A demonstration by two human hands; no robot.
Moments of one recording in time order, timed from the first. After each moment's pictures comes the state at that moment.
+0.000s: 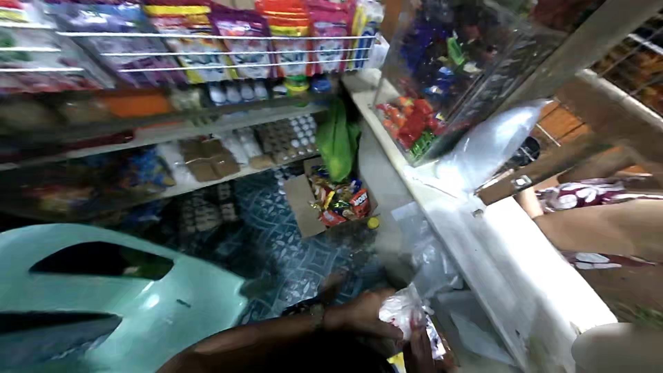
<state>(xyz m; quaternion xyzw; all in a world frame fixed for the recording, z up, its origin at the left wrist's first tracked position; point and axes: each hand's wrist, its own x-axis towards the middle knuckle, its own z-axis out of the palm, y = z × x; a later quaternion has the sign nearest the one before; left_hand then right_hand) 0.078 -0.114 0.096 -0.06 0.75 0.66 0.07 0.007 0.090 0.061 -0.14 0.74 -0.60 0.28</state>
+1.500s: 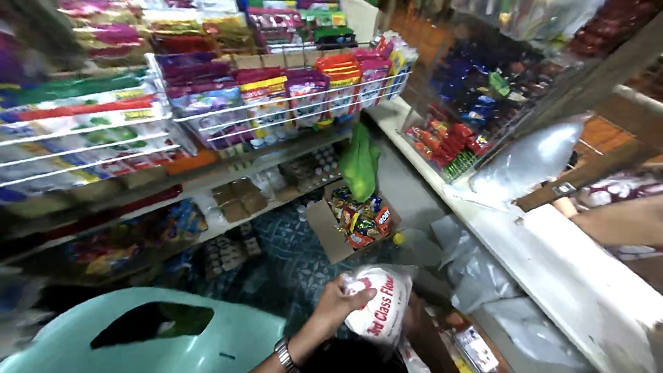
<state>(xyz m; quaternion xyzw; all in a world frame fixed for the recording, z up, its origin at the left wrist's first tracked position) 0.210 -0.261 0.127 -0.34 0.56 0.75 -0.12 0.068 -0.075 0.080 -0.22 0.76 -0.50 0.35</state>
